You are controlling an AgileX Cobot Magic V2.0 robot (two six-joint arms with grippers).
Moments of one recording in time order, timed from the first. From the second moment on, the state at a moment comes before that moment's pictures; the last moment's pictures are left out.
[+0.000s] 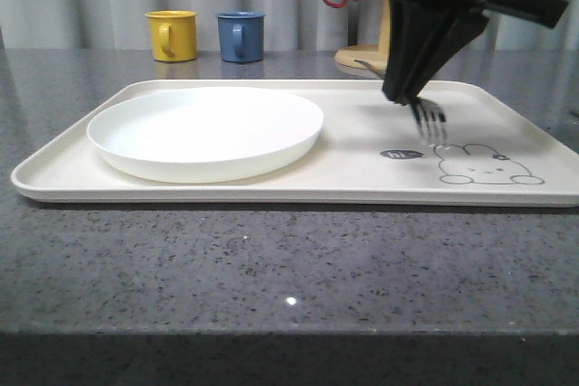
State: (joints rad) left arm -0.75 0.55 -0.79 -0.01 0.67 0.11; right arm 0.41 1.70 -1.46 0.23 1.09 0.35
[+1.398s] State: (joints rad) left arm -0.75 0.55 -0.79 -0.01 0.67 0.11; right arm 0.39 1.48 -1.41 -0.12 1.20 0.35
